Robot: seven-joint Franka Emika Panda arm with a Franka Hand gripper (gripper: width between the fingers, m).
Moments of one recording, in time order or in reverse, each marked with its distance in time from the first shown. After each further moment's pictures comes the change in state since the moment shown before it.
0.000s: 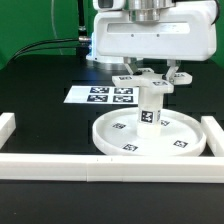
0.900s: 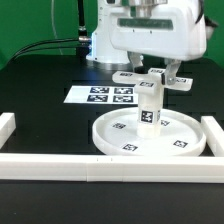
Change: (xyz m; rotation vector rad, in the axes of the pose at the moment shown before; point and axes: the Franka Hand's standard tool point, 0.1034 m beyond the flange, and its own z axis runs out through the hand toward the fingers) arm -0.002 -0.004 -0.017 0.013 -0.019 0.210
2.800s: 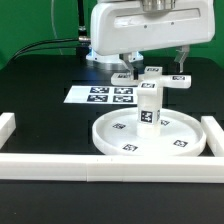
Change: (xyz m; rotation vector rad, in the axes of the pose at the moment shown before) arm 0.000 0.000 0.002 -0.031 0.010 -1.304
